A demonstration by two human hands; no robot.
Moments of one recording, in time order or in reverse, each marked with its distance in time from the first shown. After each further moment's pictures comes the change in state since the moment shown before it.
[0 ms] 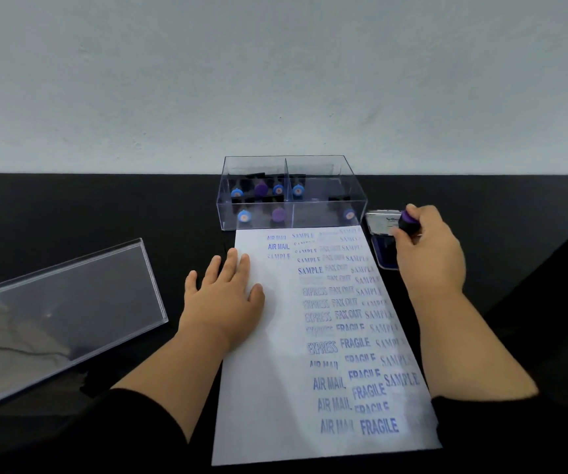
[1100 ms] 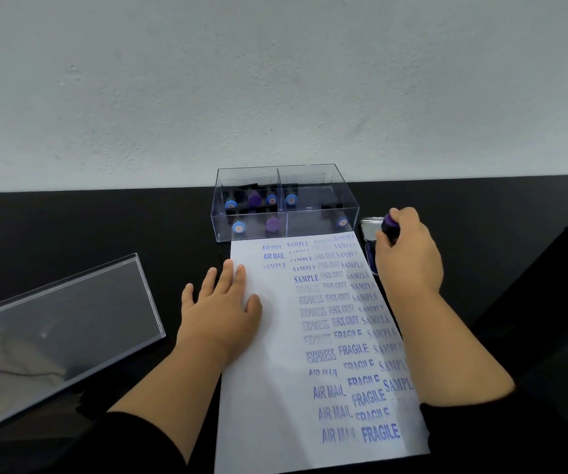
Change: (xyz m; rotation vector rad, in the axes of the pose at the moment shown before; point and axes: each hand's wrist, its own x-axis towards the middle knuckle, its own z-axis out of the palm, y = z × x) left_hand 0.002 0.001 0.002 0.011 0.004 -0.003; right_hand -0.009 -0.020 0.003 -0.060 0.011 -0.006
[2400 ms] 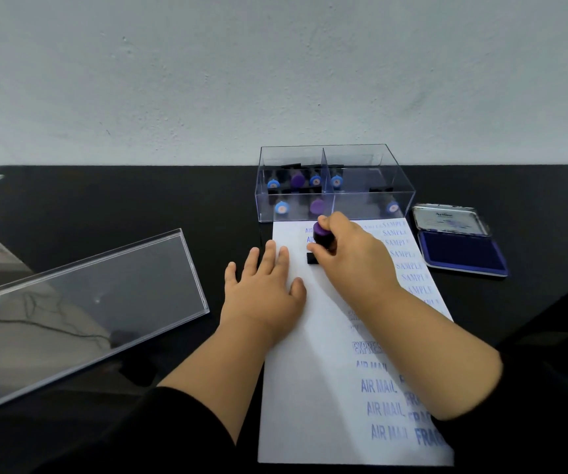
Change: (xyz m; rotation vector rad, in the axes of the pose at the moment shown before) left_hand 0.000 -0.002 0.000 -0.037 0.013 0.012; right_hand -0.047 -0.061 0.064 0.040 -0.358 -0.418
